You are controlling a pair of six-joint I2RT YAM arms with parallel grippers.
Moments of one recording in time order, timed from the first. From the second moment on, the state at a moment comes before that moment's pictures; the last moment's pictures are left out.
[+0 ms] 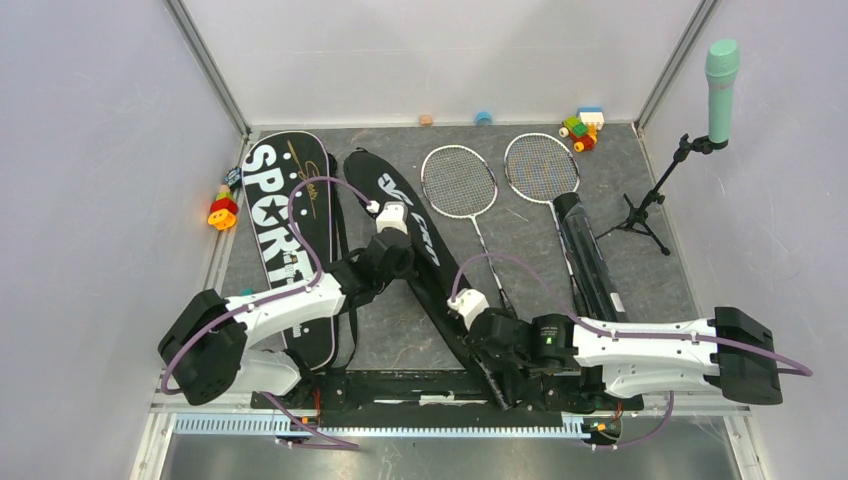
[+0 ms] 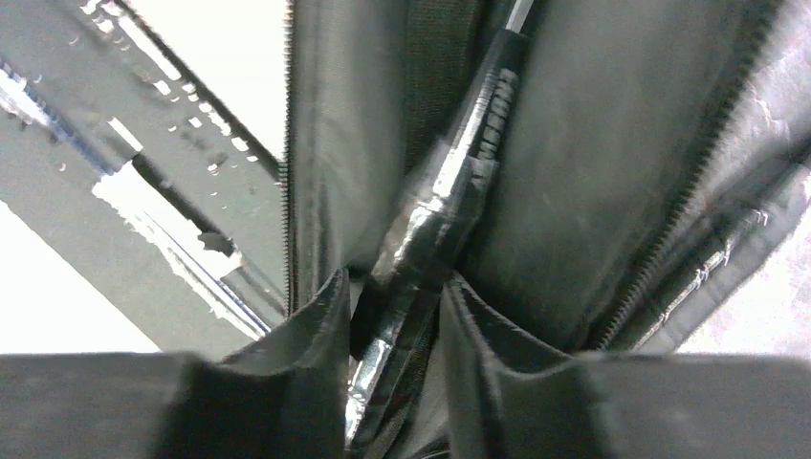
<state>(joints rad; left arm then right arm) -0.83 1.32 0.70 -0.03 -0.38 -0.60 1.34 1.08 0.58 -0.45 0.20 0.45</state>
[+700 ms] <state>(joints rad) -0.79 1.22 0.70 -0.02 -0.26 -0.59 1.25 1.10 0.47 -0.17 0.63 0.24</state>
